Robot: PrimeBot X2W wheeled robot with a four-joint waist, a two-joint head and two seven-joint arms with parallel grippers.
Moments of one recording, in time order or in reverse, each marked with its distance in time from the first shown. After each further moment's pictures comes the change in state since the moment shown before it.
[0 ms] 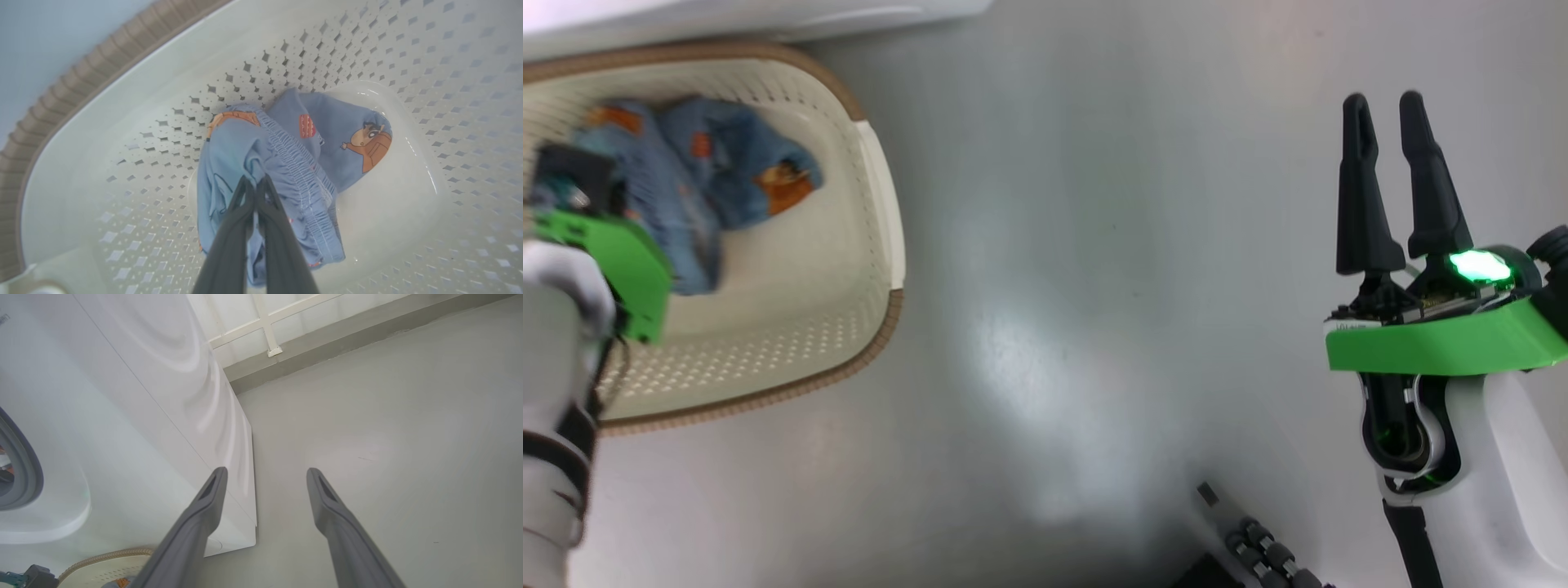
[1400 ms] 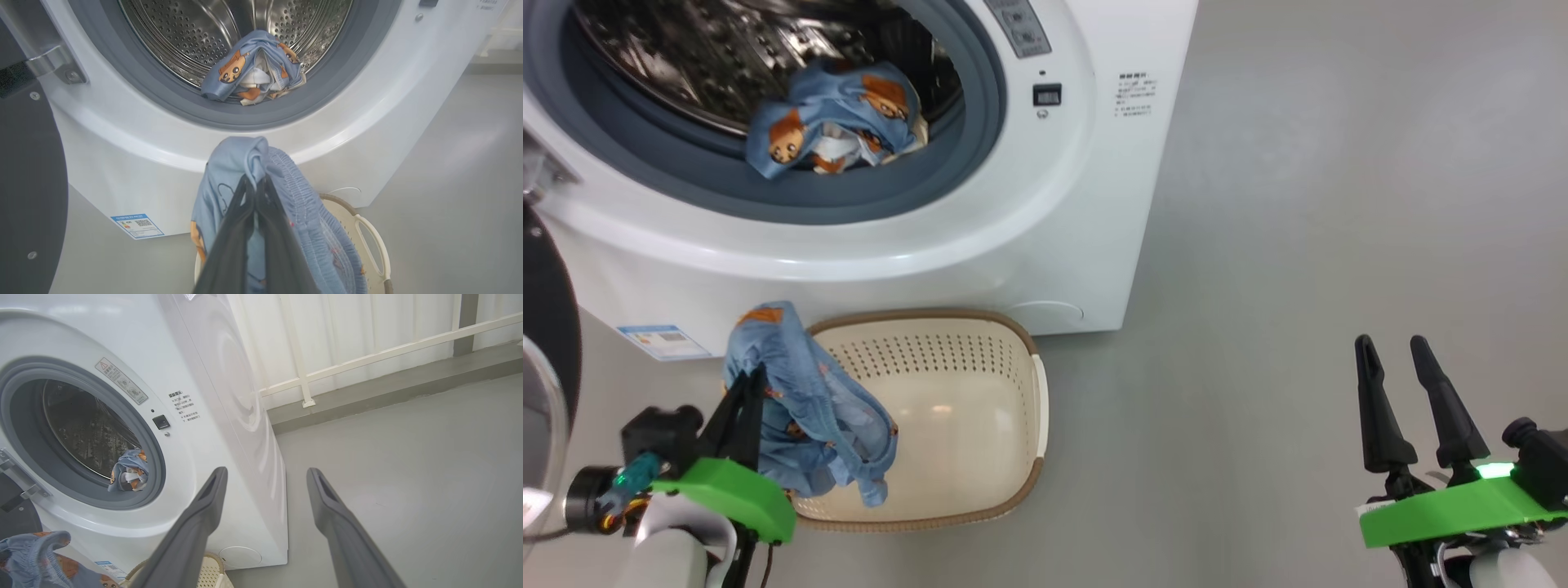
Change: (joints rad) left arm 0.701 -0.136 0.309 -0.592 -0.135 -0.037 -0.159; right arm 0.359 -0.076 -0.055 0.097 -0.060 0.000 0.000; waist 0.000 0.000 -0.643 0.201
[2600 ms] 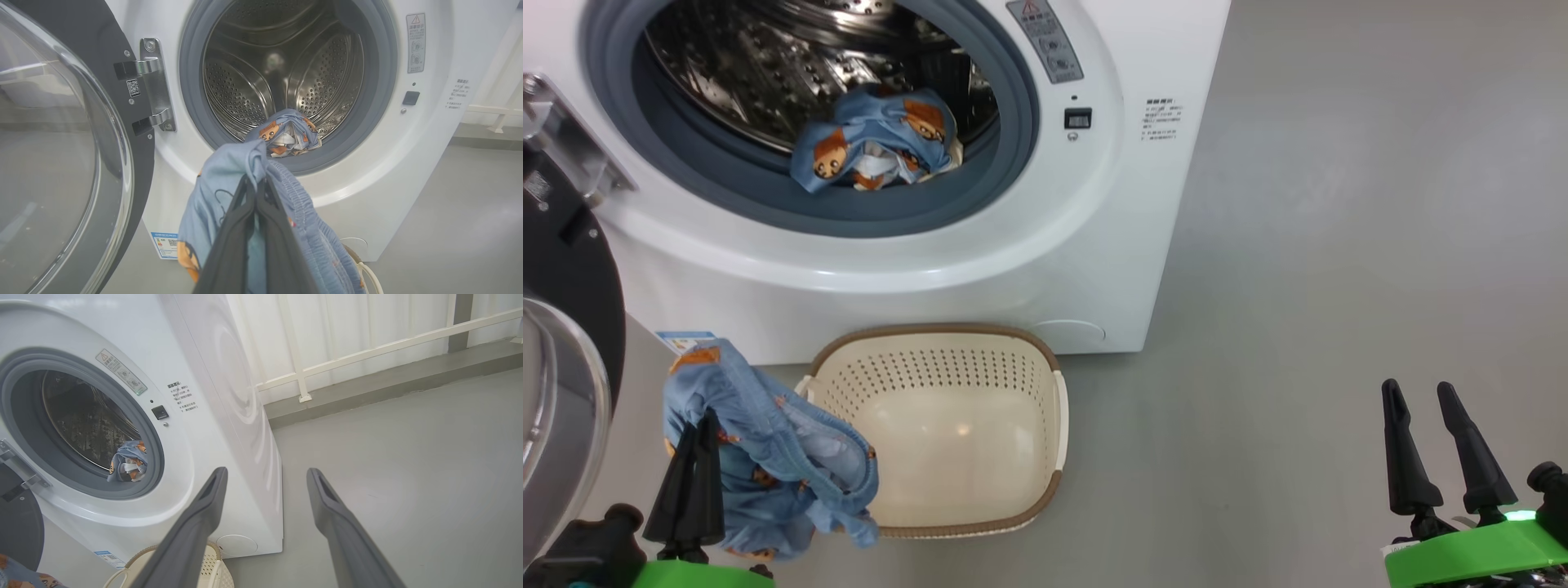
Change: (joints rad) left arm 0.345 -0.115 0.257 -0.496 0.055 -0.045 0.000; right arm 0.104 -0.013 -0.043 -0.017 0.000 0.000 0.000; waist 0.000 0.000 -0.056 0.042
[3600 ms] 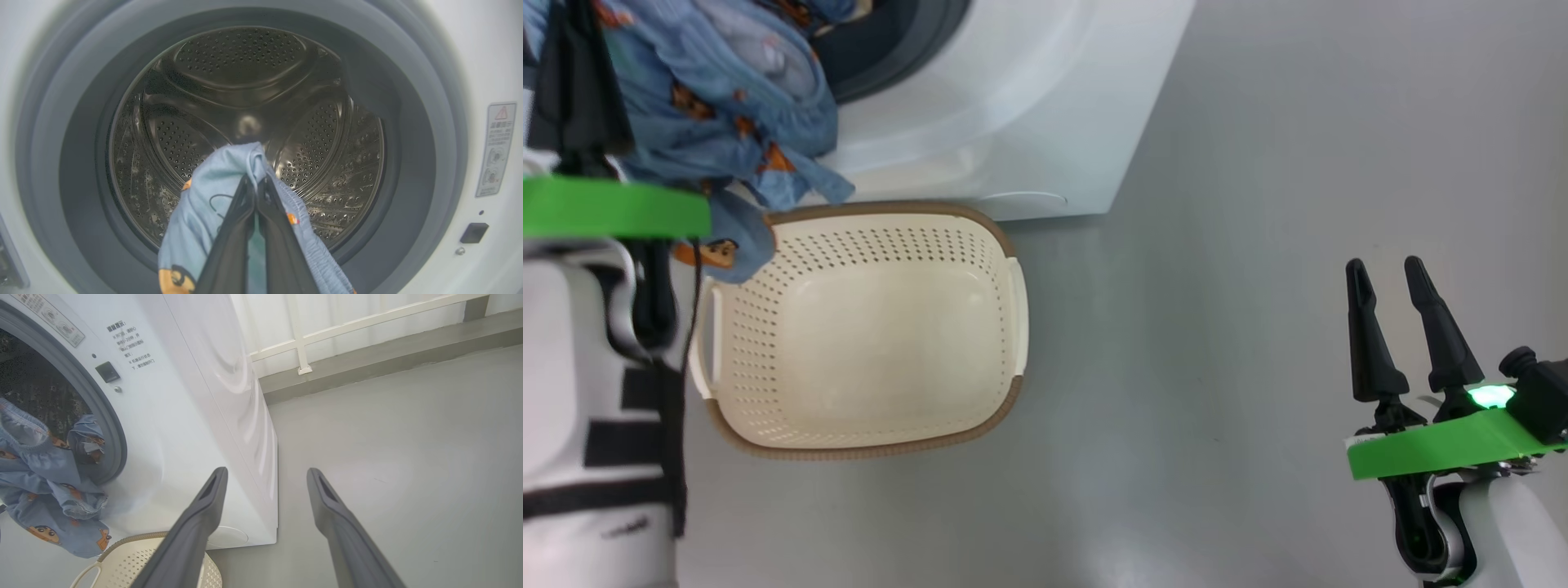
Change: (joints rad) left arm -0.722 0.033 -0.055 0.222 -0.080 -0.007 -0.005; right arm -0.232 0.009 0.059 0.022 -0.021 0.000 0.000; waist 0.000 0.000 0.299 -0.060
